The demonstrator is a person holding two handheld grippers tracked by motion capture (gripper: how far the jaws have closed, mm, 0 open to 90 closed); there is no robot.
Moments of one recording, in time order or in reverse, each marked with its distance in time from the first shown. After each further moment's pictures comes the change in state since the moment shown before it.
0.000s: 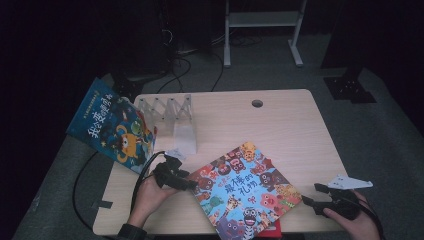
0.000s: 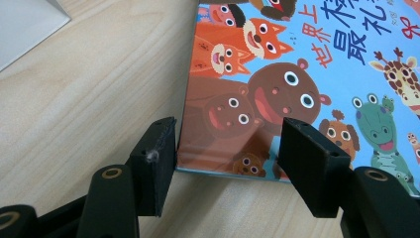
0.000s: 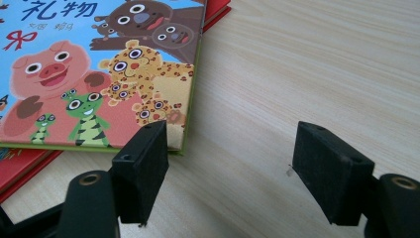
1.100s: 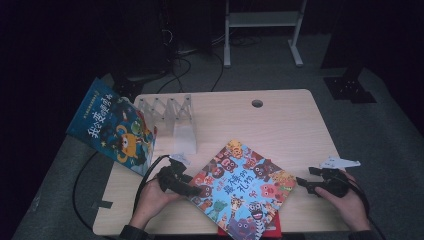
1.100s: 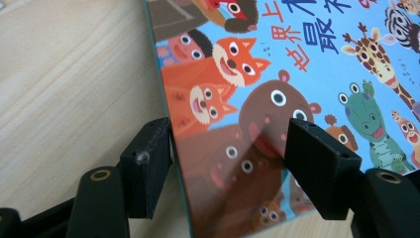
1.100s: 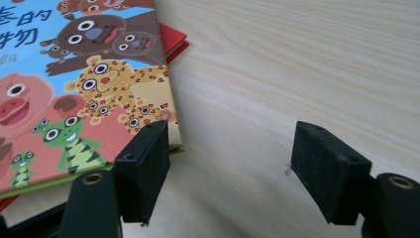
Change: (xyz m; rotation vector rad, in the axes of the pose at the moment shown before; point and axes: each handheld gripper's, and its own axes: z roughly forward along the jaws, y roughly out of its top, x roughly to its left) left arm -0.013 0.000 0.007 0.036 -0.063 0.020; right arm -0.030 0.033 0.036 -0.007 -0.028 0.014
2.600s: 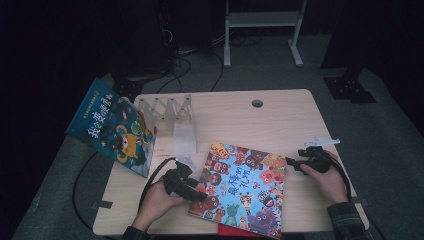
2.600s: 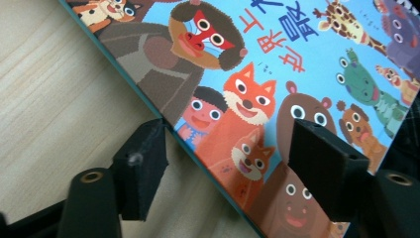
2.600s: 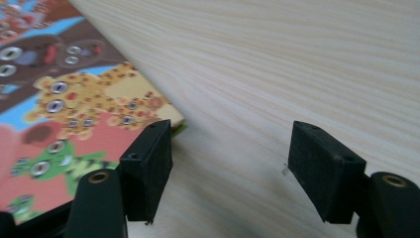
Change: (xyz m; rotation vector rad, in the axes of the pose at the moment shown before) left arm -0.014 0.004 0.010 0.031 -0.050 0.032; right arm -0.021 0.043 0.052 0.005 -0.040 0.023
